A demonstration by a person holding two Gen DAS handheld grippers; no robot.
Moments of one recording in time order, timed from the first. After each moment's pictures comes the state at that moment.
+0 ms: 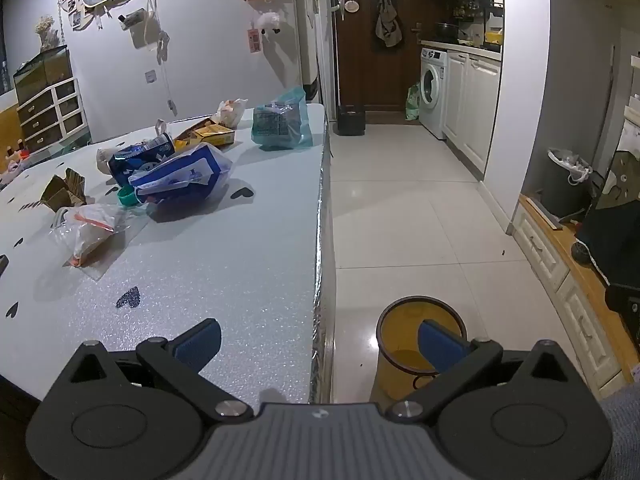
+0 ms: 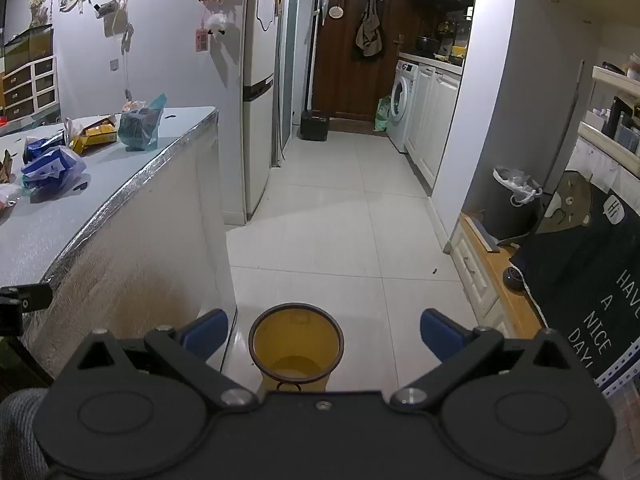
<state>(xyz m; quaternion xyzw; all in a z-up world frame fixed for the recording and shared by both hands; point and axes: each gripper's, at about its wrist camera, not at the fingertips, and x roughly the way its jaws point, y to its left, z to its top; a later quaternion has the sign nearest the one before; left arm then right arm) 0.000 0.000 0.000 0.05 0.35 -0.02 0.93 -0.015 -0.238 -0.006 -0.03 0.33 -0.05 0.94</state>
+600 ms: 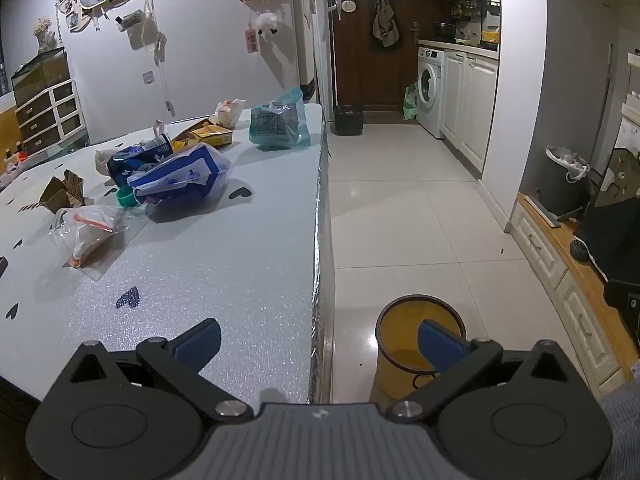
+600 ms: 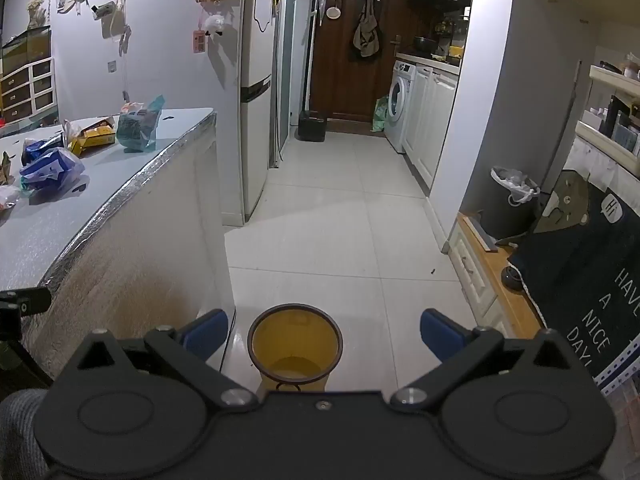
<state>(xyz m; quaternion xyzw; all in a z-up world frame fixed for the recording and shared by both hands) 0.000 0.001 0.000 0.05 0.35 -0.02 0.94 -0.014 -0.237 -0.005 -0.03 0.32 -0.05 0.94</state>
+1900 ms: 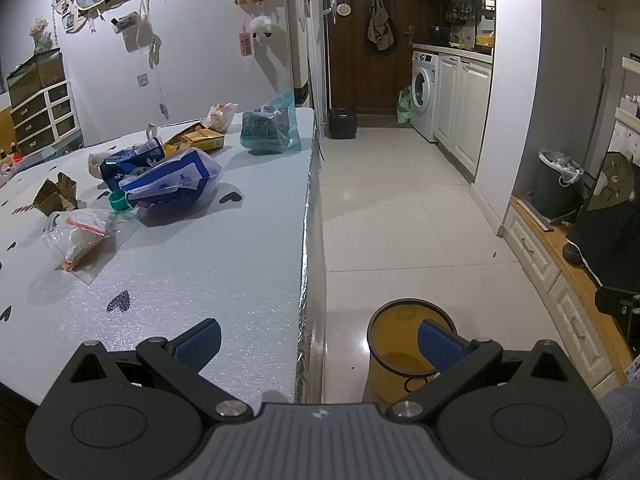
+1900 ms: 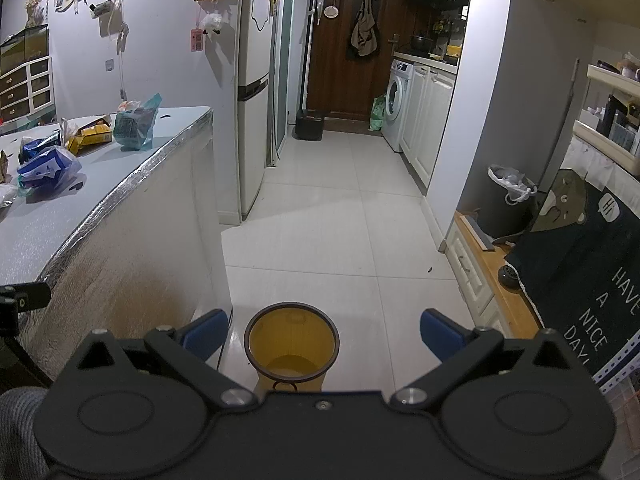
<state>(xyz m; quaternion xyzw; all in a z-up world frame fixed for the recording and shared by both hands) -0.001 -0.007 0.002 0.04 0.35 -0.03 0.94 -0.015 -0.240 -0.009 -0.03 0.33 -0.05 0.94</state>
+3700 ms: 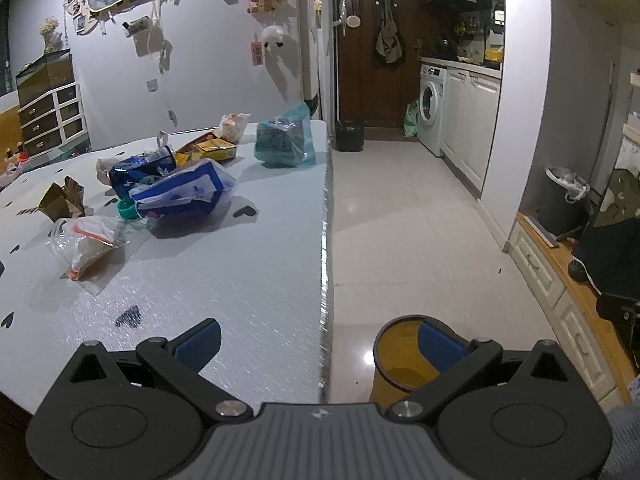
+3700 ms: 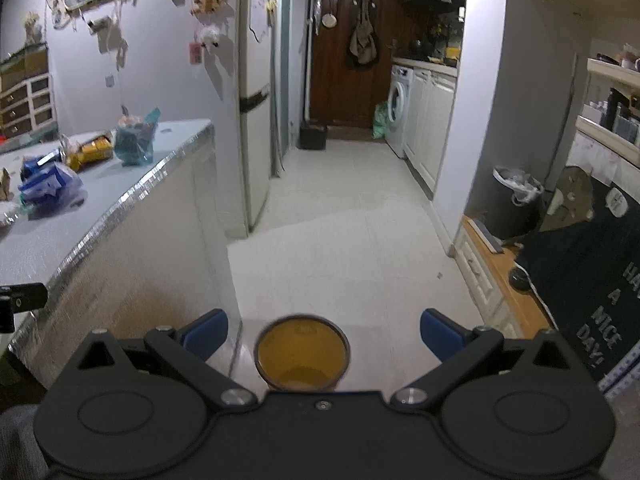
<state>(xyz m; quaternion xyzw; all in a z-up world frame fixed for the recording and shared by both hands) 0.012 0.008 0.005 0.03 0.33 -0.02 0.94 -0.003 -0.244 -0.011 0.00 0.30 -0.03 0.95</state>
